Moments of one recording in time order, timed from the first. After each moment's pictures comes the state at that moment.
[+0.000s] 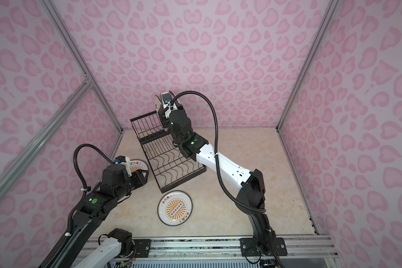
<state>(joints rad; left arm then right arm) -0.30 0.77 0.79 -0.67 -0.04 -0.64 0.86 1.98 2.04 0.06 0.48 -0.10</state>
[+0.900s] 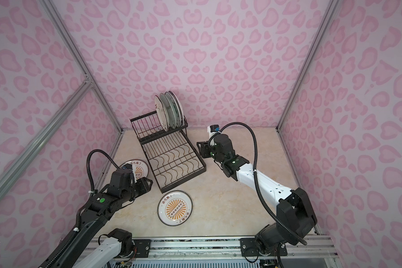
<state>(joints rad) -0.30 0.78 0.67 -0.71 0.03 -0.69 0.58 1.49 1.12 0.00 -0.06 0.43</state>
